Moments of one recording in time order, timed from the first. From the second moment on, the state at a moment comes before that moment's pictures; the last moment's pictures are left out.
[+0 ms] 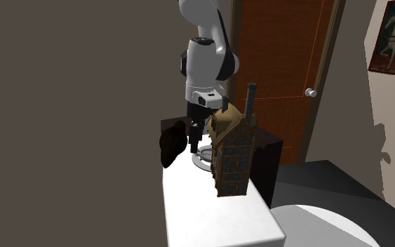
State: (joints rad) arm 0.11 -0.30 -0.84 -2.80 -0.51 2.57 -1.23
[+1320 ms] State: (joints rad) arm 0.16 -0.20 -0.90 -2.81 -0.46 2.68 -1.27
